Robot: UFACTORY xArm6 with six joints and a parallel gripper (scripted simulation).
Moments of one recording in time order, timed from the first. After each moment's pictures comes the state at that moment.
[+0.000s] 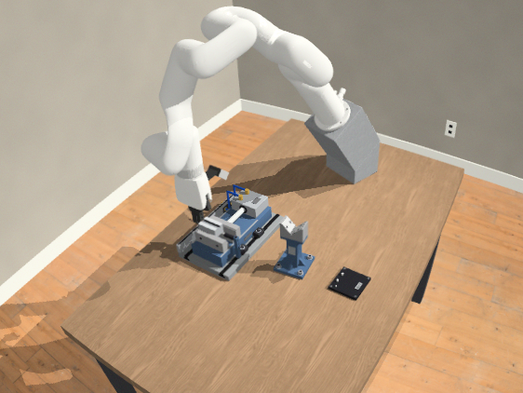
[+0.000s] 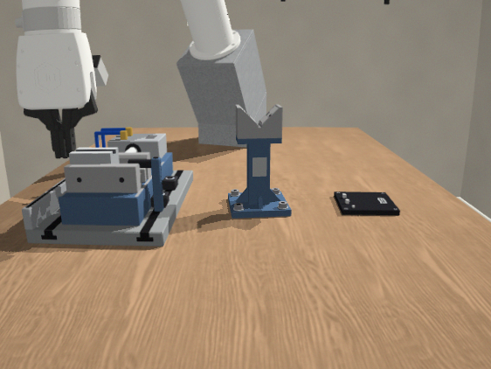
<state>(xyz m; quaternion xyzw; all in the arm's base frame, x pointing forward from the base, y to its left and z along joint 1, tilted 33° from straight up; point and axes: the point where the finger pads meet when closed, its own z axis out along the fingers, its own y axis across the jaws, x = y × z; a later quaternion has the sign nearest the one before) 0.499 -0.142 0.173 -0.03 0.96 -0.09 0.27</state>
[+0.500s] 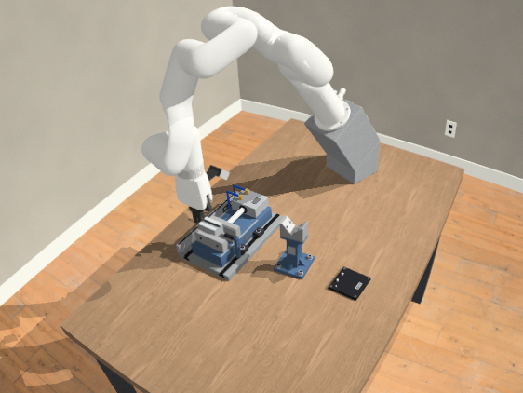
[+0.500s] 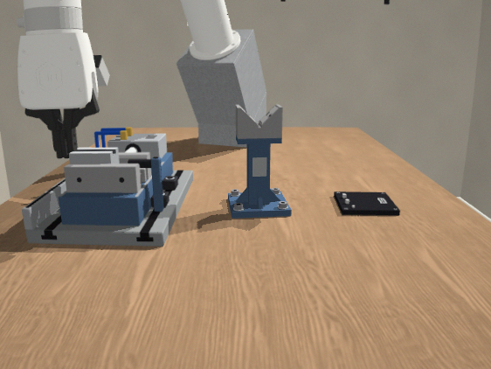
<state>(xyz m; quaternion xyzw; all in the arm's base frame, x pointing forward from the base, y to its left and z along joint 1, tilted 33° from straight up) 0.499 -0.140 0.173 -0.03 0.96 -0.09 0.27</state>
